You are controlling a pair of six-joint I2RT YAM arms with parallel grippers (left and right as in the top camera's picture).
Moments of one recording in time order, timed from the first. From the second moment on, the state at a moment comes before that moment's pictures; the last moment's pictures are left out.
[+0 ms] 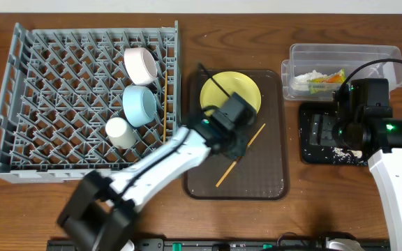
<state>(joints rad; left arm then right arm) -0.79 1.73 1.22 -0.68 0.15 -0.24 -0.01 1.26 1.12 -1.06 -0.03 0.14</state>
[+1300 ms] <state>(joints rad) -0.85 1.77 1.23 -0.79 0.08 -0.21 -0.01 1.26 1.12 -1.07 -0.03 0.14</state>
